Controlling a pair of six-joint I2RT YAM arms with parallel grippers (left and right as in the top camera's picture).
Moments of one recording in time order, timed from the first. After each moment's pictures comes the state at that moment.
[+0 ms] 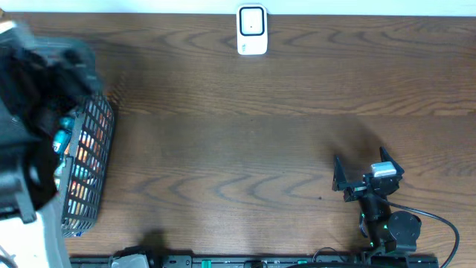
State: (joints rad) left arm 0.20 1.22 1.79 -1.14 -0.14 -0.38; right arm -0.04 0.01 0.01 -0.06 -0.20 -0.07
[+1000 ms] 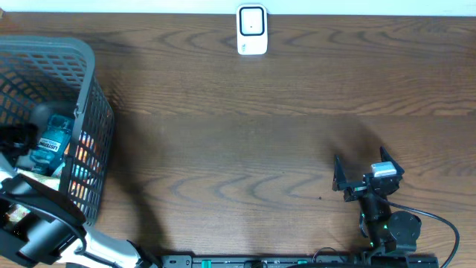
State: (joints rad) left arm 0.76 1.85 1.74 -1.51 -0.14 -0.75; right arm -0.04 0.01 0.01 -0.06 -0.19 -0.07
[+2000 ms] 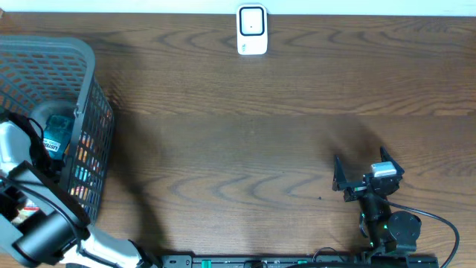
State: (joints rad) left arm 0.72 1.82 1.29 -1.29 -0.32 -0.83; right arm -0.04 0.01 0.01 -0.06 -0.19 -0.07
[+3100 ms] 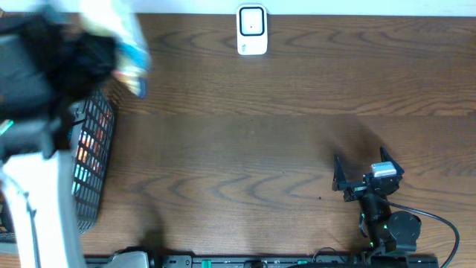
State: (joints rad) left arm 0.08 1.38 1.71 -0.97 0.35 -0.59; right arm -0.04 0.01 0.01 -0.06 -0.19 -0.07
